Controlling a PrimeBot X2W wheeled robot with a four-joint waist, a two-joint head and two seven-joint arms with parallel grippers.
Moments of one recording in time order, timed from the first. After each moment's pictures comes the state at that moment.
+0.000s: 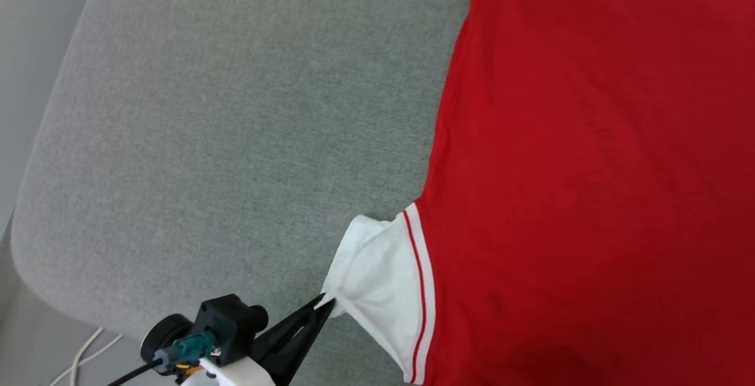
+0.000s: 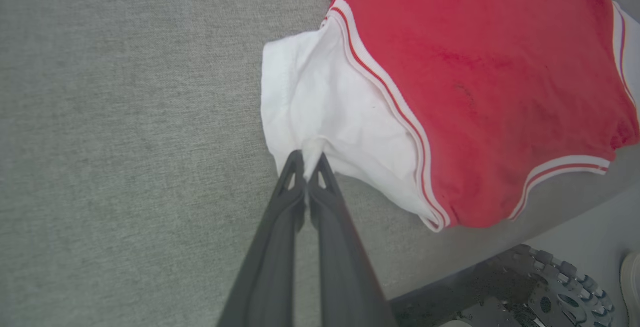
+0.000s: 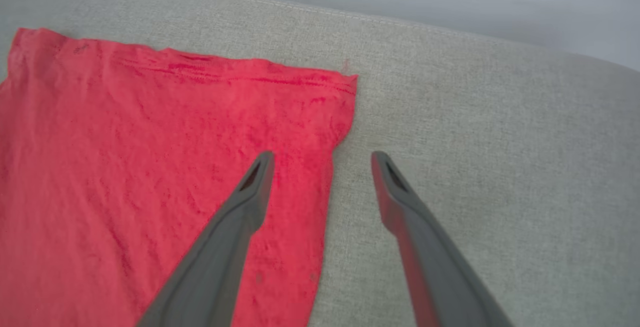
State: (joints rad) left arm -0.07 0.69 -0.65 -0.40 -0.69 0.10 0.14; right arm -0.90 -0.58 -0.13 0.22 0.43 0.13 1.18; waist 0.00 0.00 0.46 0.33
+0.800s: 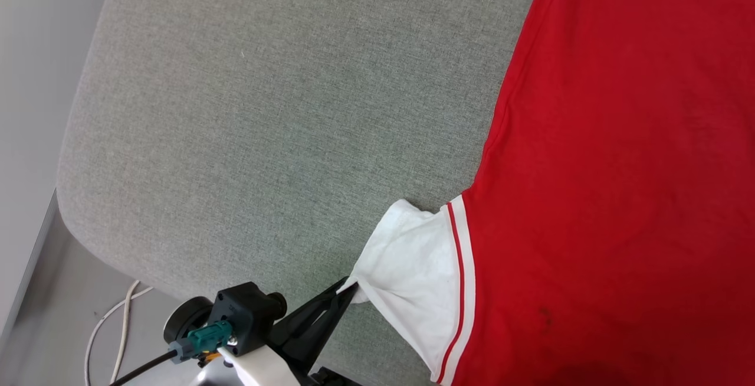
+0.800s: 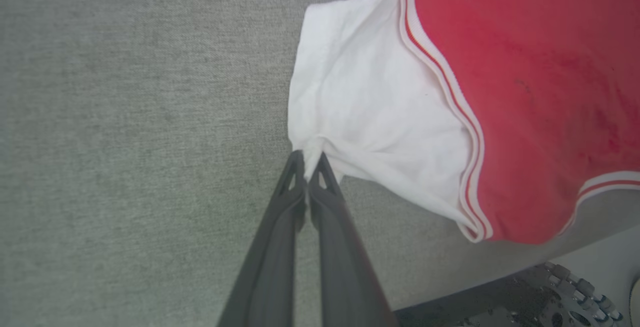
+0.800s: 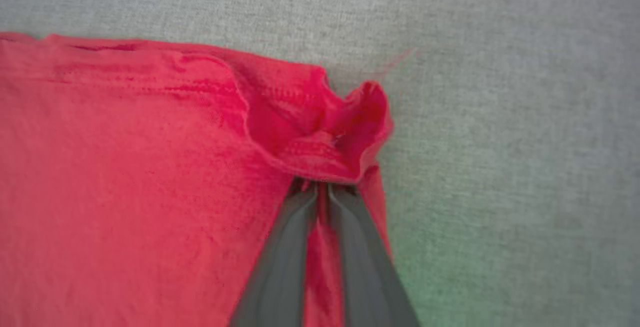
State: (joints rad) left arm -0.13 0.62 -0.68 -0.38 -0.67 0.07 0.10; right arm -0.97 -0.52 -0.27 0.29 0.20 0.13 1.21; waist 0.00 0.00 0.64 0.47
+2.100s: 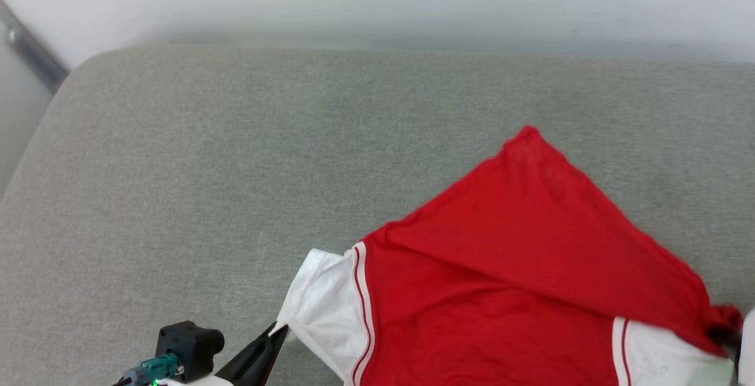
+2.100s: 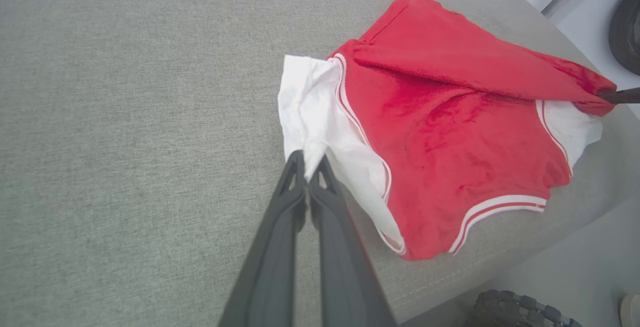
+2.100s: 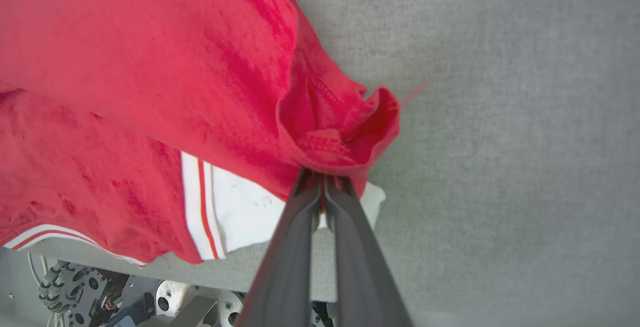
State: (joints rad) left arm 0.05 0.68 -0.59 -0.31 -0.77 0.20 0.06; right arm -0.05 -0.40 -0.22 0.06 0.54 0.13 1.00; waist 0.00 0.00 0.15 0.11
